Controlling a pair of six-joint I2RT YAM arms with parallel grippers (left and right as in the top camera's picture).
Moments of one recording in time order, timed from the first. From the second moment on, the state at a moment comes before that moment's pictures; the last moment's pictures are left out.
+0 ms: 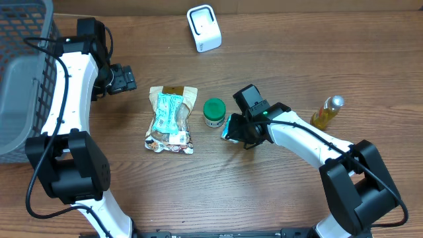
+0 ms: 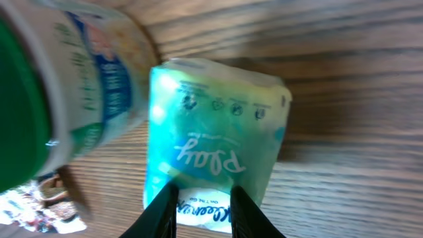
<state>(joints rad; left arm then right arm) 0.10 1.97 1.77 -1.22 -0.08 -0.24 0.53 1.78 1.06 -0.55 -0.17 0.75</state>
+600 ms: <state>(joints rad) 0.10 1.97 1.77 -1.22 -0.08 -0.24 0.37 1.78 1.16 -0.79 -0.08 0.52</state>
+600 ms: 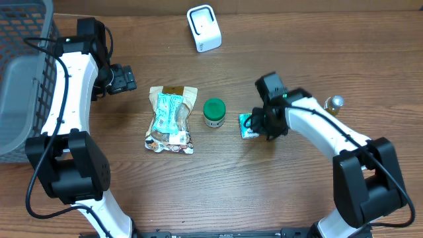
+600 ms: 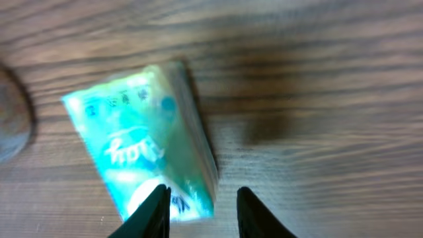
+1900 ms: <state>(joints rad) 0.10 1.97 1.77 -1.22 -0.08 -0.24 0.59 1.80 1.11 -0.58 0.19 0.38</state>
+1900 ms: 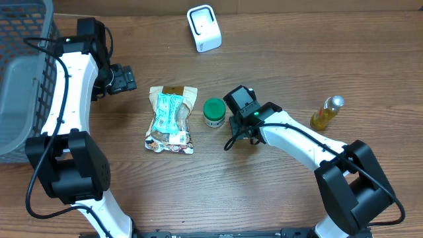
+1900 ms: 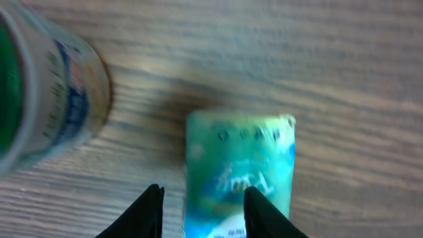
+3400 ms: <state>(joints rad) 0.10 1.97 1.77 -1.22 -0.08 -0.24 0.64 1.80 1.11 -0.59 0.22 0.33</state>
